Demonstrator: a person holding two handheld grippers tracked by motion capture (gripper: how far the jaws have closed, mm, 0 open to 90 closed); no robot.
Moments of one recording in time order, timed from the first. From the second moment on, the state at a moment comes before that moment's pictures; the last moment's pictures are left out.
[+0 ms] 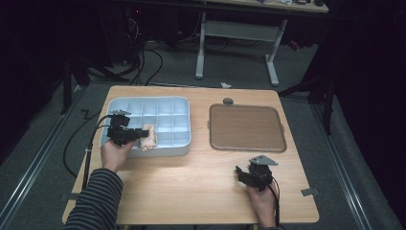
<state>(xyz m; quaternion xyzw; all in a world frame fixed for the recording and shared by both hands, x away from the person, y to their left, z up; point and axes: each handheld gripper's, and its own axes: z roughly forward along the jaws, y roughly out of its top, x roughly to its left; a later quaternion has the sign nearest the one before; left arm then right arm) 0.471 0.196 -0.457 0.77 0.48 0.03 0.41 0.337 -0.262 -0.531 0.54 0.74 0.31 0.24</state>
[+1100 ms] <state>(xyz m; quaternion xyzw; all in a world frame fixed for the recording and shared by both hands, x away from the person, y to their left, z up) 0.475 0.190 -0.475 0.80 0.47 0.05 0.36 0.336 -0.262 -0.531 0.54 0.74 0.31 0.24</state>
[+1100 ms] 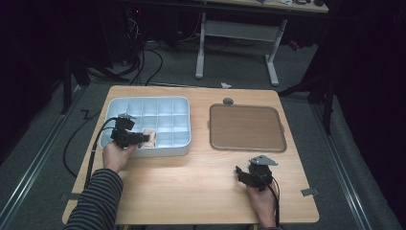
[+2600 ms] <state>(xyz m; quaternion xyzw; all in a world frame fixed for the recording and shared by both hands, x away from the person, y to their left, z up) 0.469 0.173 -0.467 0.81 0.47 0.11 0.33 0.336 -0.262 -0.531 0.54 0.74 0.31 0.24</state>
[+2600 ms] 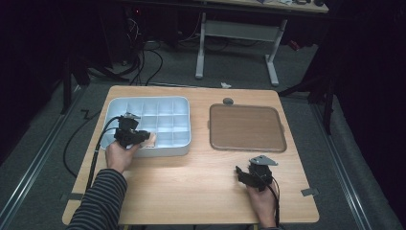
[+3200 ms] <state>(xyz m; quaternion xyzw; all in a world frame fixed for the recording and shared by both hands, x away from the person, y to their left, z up) 0.470 0.168 -0.477 0.82 0.47 0.10 0.31 0.336 -0.262 -0.531 0.54 0.74 0.31 0.24</state>
